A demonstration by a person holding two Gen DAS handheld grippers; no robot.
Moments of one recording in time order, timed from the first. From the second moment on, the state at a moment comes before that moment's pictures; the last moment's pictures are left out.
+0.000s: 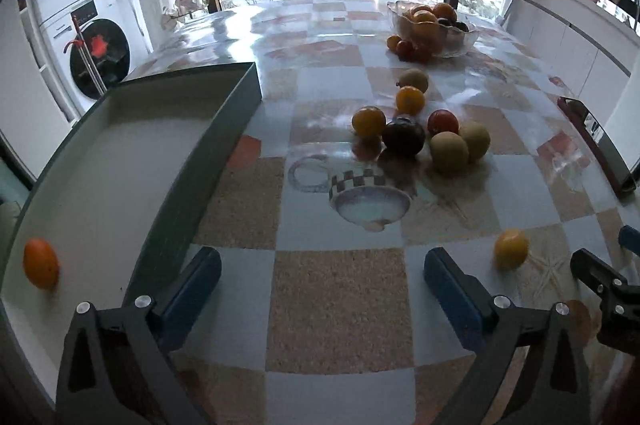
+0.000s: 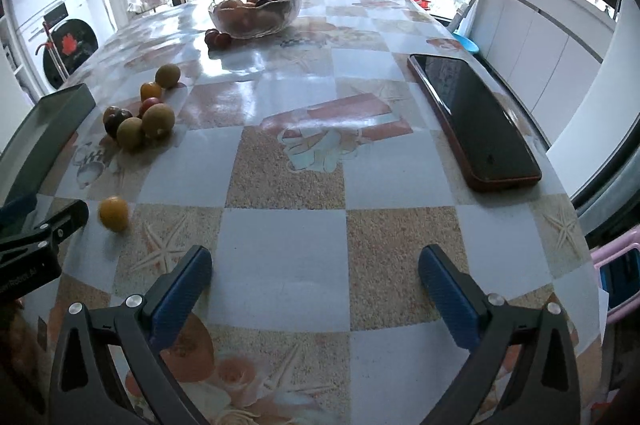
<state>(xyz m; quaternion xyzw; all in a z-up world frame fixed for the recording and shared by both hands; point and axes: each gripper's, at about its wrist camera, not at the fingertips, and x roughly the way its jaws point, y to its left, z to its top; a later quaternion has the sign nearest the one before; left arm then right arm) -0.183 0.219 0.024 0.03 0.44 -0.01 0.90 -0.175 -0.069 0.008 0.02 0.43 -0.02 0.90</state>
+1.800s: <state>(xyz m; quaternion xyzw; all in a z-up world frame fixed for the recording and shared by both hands) -0.182 0.217 0.024 0.02 0.44 -0.01 0.90 -0.177 -0.069 0.008 0.02 0.43 -0.02 0.90</state>
